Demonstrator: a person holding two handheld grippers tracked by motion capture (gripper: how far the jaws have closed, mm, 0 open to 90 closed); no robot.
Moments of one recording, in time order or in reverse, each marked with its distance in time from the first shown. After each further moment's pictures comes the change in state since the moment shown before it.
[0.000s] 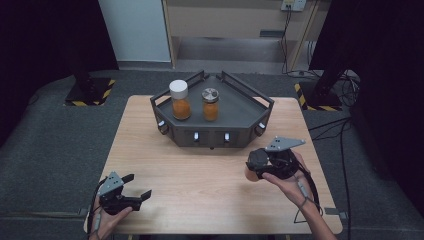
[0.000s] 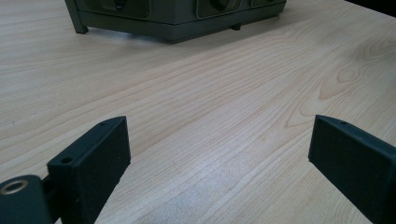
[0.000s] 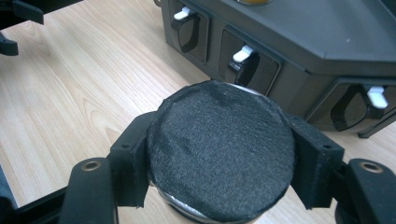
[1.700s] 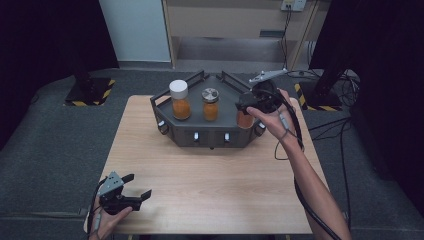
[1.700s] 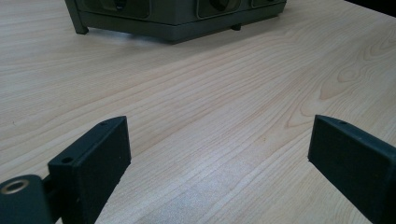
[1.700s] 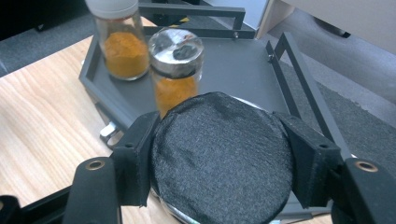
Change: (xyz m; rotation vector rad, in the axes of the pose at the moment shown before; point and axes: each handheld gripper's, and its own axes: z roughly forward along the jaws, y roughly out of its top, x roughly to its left) left arm 0.000 0.000 0.000 0.001 0.001 0.005; right arm -0.047 0.145 0.035 -0.004 -0.127 0.013
